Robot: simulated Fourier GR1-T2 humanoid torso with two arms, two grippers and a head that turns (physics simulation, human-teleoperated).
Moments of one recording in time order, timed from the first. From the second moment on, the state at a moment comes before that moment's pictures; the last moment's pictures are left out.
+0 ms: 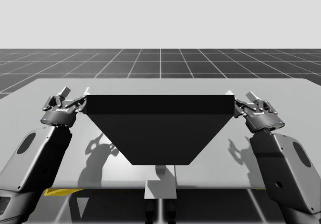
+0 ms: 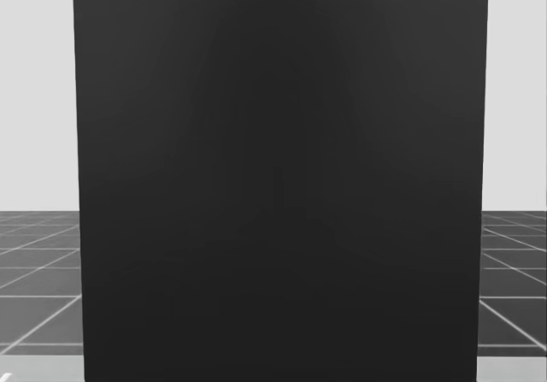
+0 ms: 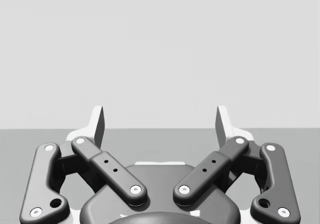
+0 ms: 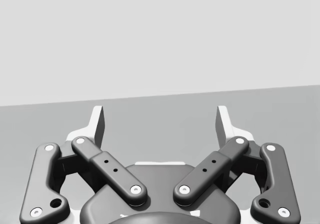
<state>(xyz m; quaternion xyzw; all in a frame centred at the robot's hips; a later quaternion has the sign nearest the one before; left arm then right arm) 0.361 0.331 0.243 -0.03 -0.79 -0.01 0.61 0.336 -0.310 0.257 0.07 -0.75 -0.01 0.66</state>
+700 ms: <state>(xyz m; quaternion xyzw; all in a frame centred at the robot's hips) 0.348 0.329 0.244 -0.13 -0.75 -0.17 0.63 0.325 -0.305 0.253 0.19 -0.74 0.15 0.63</state>
